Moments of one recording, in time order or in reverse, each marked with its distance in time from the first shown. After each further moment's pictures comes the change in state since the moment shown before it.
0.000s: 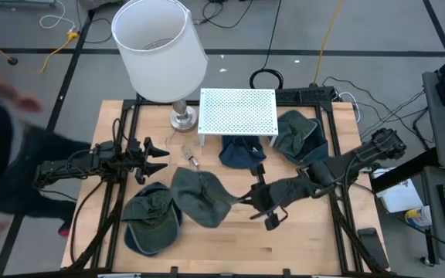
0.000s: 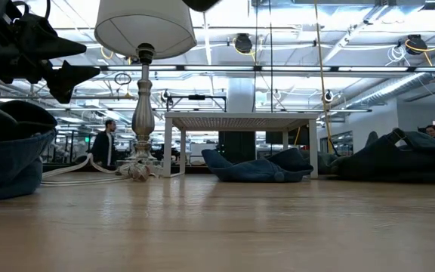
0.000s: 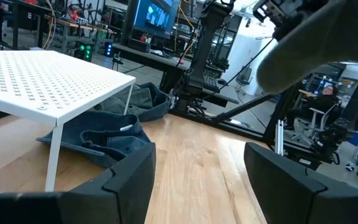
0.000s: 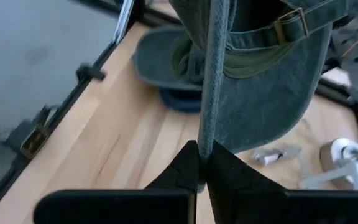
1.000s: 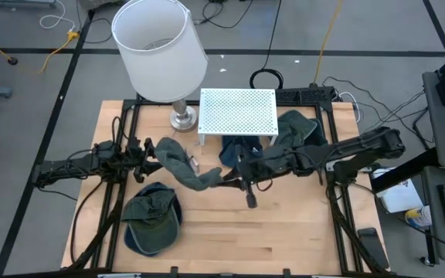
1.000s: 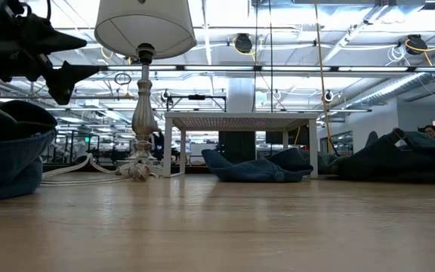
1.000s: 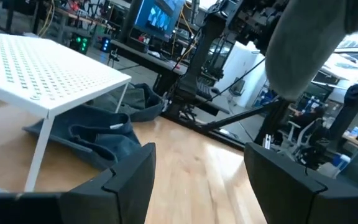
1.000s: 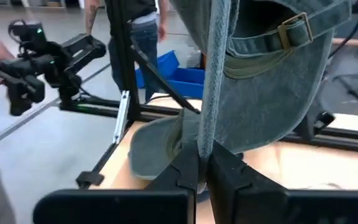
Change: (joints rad) left arm -0.001 0.000 0.000 0.025 0.002 -0.122; right arm -0.253 -0.008 -0.257 0.649 -0.327 0.097
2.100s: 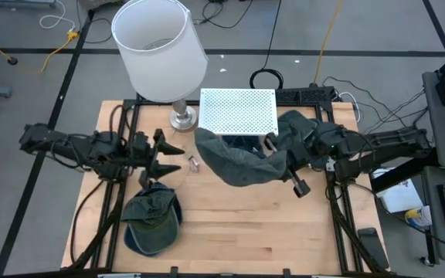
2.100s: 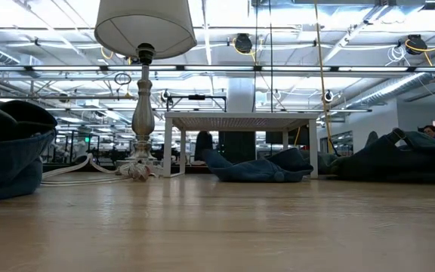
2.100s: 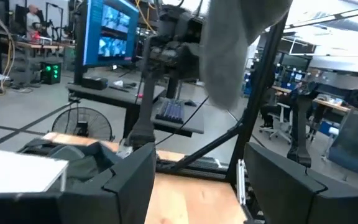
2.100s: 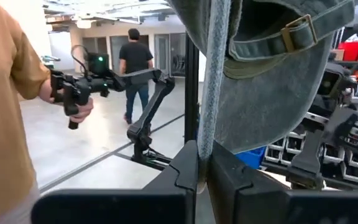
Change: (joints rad) left arm -0.386 0.830 0.741 0.125 -0.282 0.232; right arm -0.061 -0.386 -0.176 0.105 -0.319 0.032
